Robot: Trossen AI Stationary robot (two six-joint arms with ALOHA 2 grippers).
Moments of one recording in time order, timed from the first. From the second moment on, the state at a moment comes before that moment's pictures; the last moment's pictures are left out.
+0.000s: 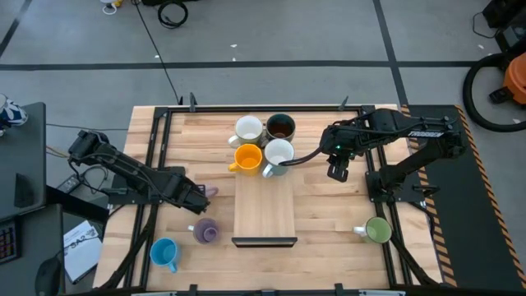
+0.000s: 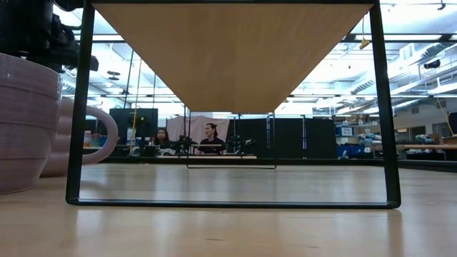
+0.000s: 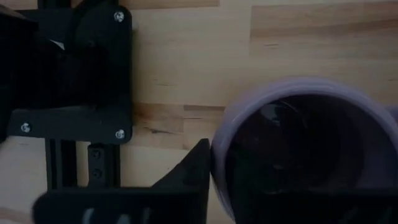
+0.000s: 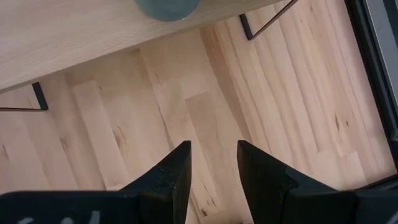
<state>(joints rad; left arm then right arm) -0.42 1.34 0.91 -1.33 -0.17 -2.01 0.05 1.33 1.57 -1.48 0.16 0.36</state>
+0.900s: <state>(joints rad) -0.41 1.34 0.80 -1.21 -0.15 -2.07 0.05 1.33 1.57 -1.48 0.16 0.36</state>
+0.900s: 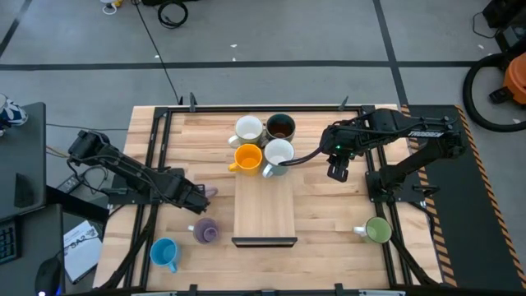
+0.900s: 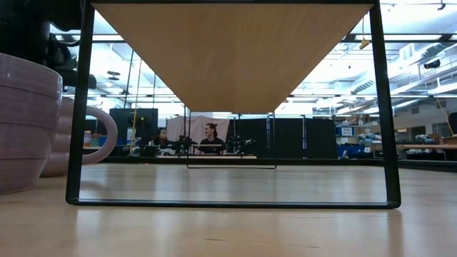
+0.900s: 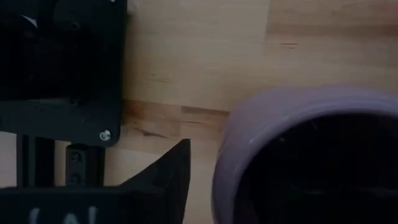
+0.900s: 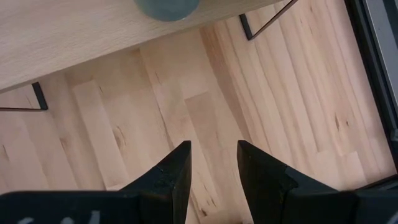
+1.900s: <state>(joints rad) -0.41 1.23 1.13 -1.43 -0.16 -1.65 0.05 1.33 1.57 -1.50 0.16 0.34</state>
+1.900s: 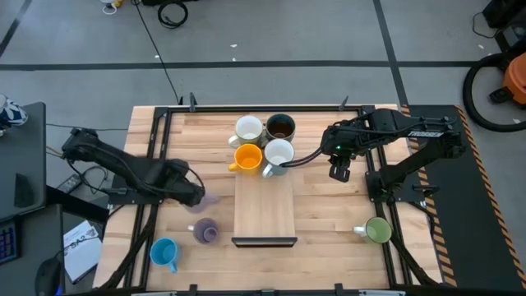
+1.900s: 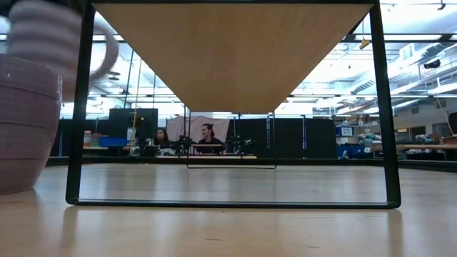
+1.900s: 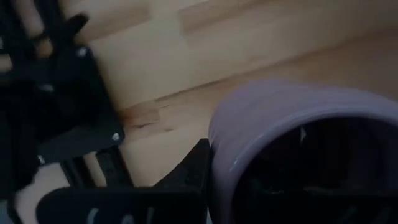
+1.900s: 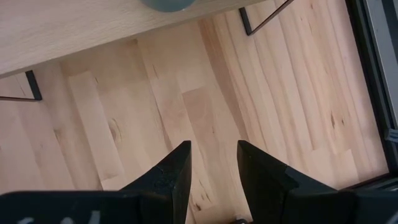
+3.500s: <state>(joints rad) -0.17 1.62 1.71 -1.26 -0.21 -0.99 0.05 1.33 1.57 -1.50 0.16 0.34</state>
